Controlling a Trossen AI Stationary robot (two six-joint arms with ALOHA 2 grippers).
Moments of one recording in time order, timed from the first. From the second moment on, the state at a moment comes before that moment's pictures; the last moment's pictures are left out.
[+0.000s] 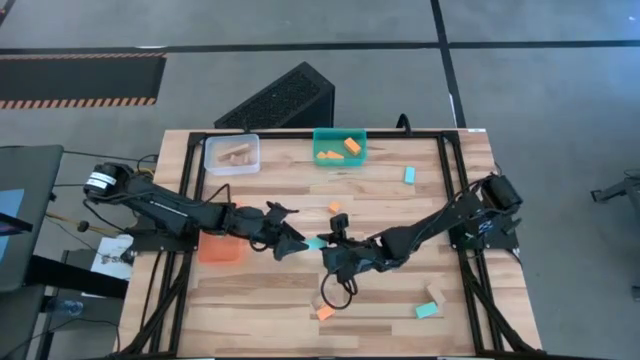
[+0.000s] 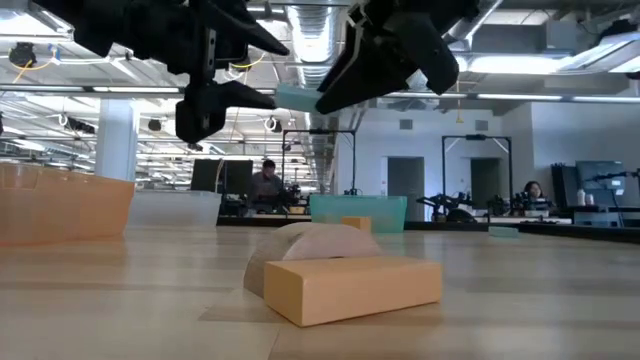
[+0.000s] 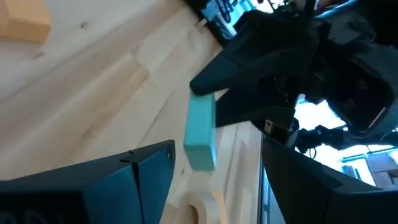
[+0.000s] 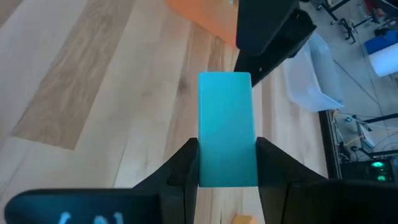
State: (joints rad) left arm -0.19 1.34 0.60 0.37 -0.04 -0.96; right arm 0.38 1.79 1.22 -0.19 0.62 -0.27
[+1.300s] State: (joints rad) left arm -0.13 1.32 0.60 0.28 -0.06 -0.71; right arm 0.31 1.79 1.22 -0.06 0.56 -0.27
